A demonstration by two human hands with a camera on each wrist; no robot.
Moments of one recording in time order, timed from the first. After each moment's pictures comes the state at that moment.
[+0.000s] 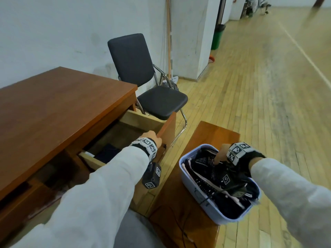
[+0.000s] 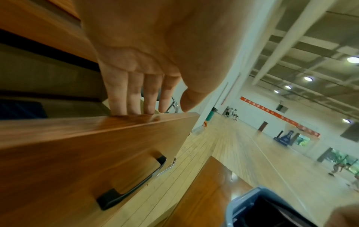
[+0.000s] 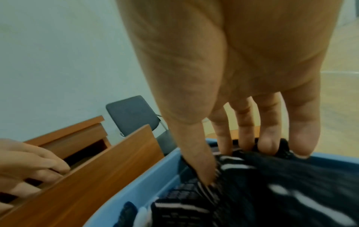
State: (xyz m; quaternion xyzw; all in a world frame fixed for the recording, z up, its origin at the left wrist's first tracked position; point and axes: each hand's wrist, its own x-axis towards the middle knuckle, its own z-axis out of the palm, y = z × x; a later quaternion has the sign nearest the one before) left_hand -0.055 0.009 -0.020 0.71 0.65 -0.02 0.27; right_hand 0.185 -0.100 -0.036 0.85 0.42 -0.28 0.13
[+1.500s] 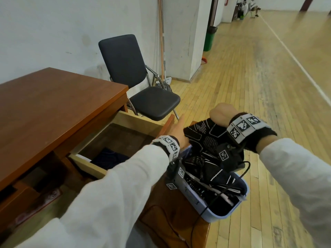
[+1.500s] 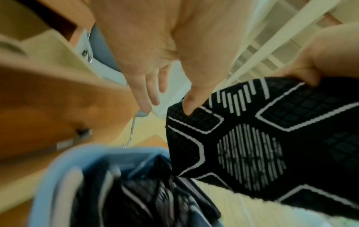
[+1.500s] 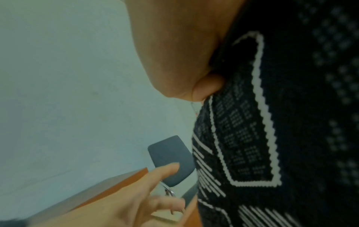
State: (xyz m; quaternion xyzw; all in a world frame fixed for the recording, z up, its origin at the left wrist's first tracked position) left_hand 0.036 -0.032 -0.001 0.80 0.45 0.10 0.39; right_hand 0.162 -0.106 0.100 0.86 0.49 -0.13 -0.02
